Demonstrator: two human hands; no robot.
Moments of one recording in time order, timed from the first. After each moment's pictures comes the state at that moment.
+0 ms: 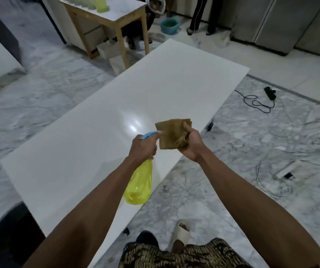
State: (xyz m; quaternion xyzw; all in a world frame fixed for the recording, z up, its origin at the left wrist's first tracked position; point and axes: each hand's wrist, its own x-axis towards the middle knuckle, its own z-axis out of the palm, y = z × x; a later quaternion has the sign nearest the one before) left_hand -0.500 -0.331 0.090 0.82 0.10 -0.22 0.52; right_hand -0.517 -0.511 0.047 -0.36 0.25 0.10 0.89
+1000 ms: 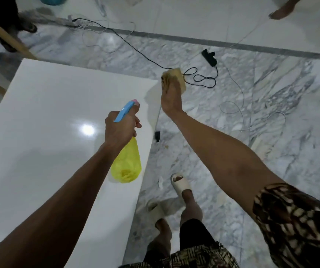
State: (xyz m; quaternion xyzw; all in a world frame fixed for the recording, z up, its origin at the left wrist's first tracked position) left_hand -0.129 -0.896 0.027 0.84 -0.04 -0.27 0.47; right_hand -0.131 -1.092 -0.108 -0.78 0.38 -0.16 0.47
